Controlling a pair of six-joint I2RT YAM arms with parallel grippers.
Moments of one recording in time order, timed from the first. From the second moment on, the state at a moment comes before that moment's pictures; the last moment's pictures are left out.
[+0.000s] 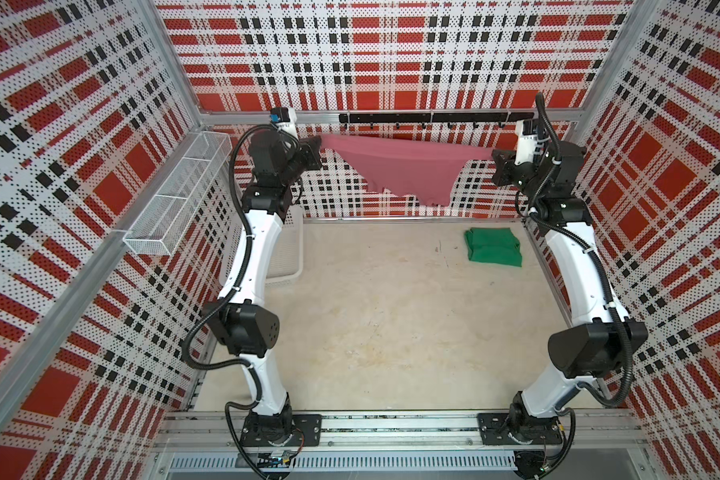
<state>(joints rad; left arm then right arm) -0.11 1.79 2.00 -0.22 0.25 -0.33 0.02 1.64 1.83 -0.26 -0.29 0.03</state>
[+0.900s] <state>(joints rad) -0.51 0.65 0.26 -0.13 -0.21 -0.89 0.02 0.84 0.52 -0.53 -0.40 0.42</state>
